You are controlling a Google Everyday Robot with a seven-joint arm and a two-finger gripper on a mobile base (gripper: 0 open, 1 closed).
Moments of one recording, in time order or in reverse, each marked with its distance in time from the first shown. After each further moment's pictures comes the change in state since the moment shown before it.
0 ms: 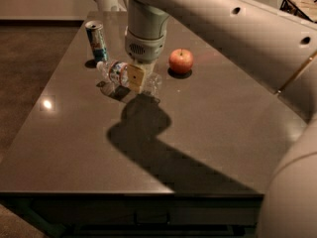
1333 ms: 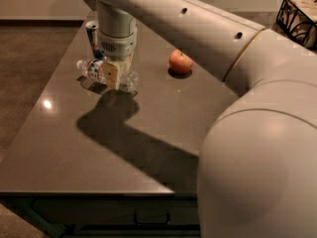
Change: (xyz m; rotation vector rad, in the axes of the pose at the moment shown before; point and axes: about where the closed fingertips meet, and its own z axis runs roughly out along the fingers) arm -0.068 -0.003 0.027 -0.004 0.007 -0.029
